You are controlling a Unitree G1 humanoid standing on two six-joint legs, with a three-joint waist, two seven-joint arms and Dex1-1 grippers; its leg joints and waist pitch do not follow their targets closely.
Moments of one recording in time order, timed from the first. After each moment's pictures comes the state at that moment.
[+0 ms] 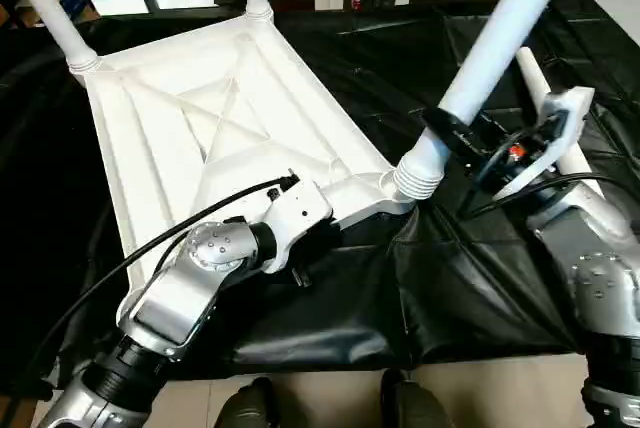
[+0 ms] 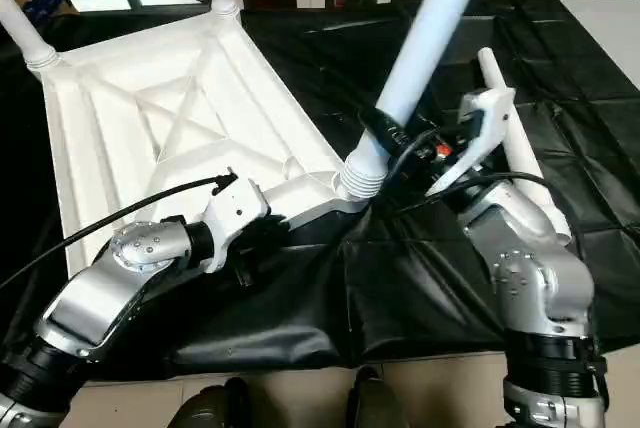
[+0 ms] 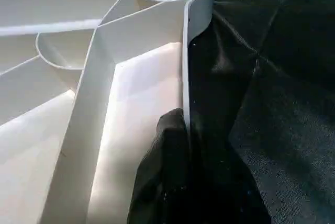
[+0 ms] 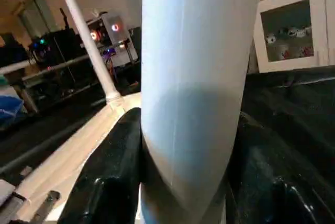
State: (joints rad) left arm -0.38 0.40 -0.39 -0.09 -0.02 0.51 -0.66; right arm -0.39 -0.35 -0.20 -0.10 0.72 0.50 0.58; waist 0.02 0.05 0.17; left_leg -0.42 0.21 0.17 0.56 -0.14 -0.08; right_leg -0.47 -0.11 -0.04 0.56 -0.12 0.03
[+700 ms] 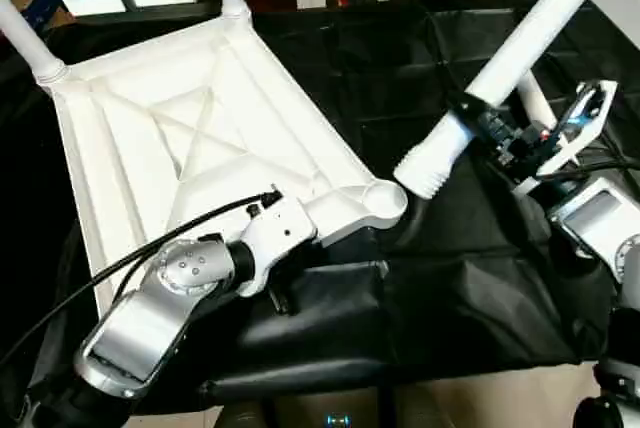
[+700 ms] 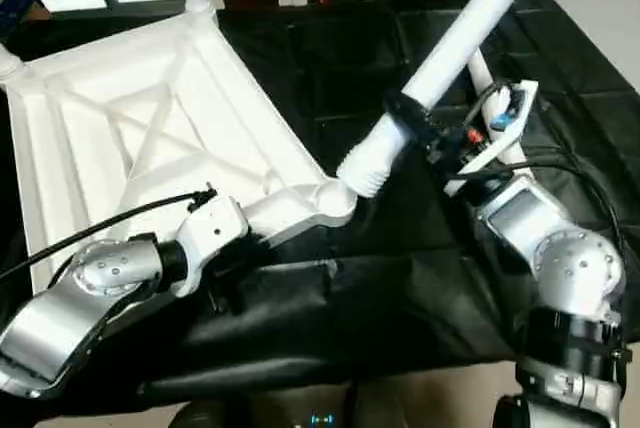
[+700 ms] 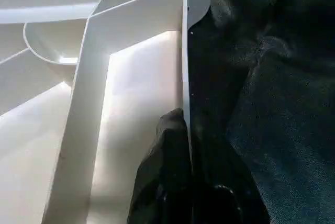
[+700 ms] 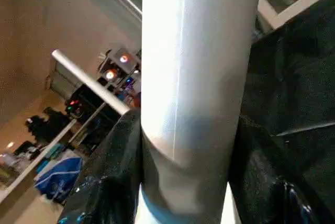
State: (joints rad) left arm -0.27 0.49 -0.37 -0.37 -0.04 0.74 -0.67; right arm -0.48 -0.37 -0.39 0.02 1.10 0.87 0.43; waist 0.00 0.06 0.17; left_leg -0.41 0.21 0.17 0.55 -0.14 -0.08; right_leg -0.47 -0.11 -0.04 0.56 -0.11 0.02
